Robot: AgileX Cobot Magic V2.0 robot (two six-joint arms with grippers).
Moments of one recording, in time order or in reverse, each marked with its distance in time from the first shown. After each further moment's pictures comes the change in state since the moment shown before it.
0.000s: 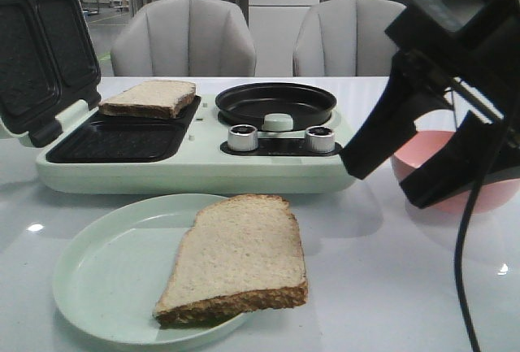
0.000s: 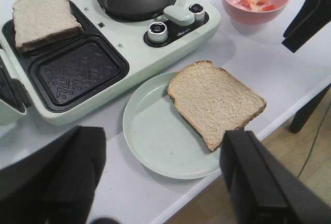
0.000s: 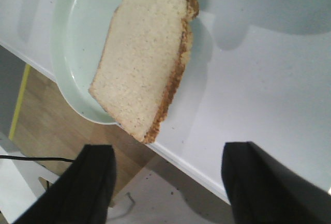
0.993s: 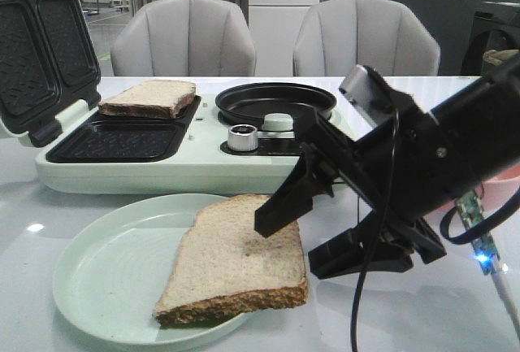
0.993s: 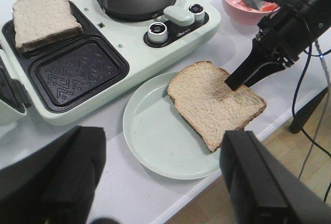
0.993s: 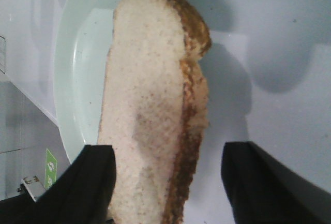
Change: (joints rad) left arm 0.000 0.000 0.000 0.000 -0.002 0.000; right arm 0.099 0.342 0.067 0.674 -0.115 -0.475
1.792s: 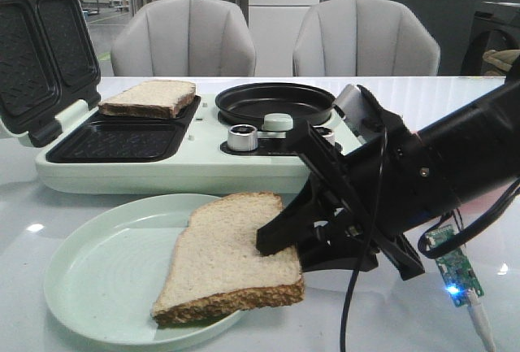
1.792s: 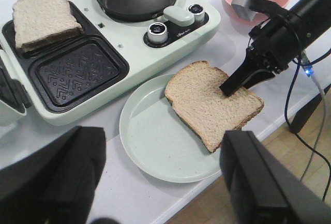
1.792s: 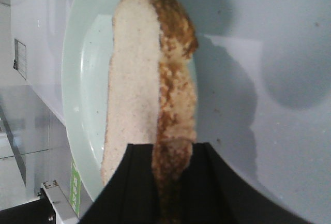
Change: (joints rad) left arm 0.000 0.000 0.000 0.000 0.000 0.000; right arm 0.000 0.077 0.000 0.126 0.070 -0.110
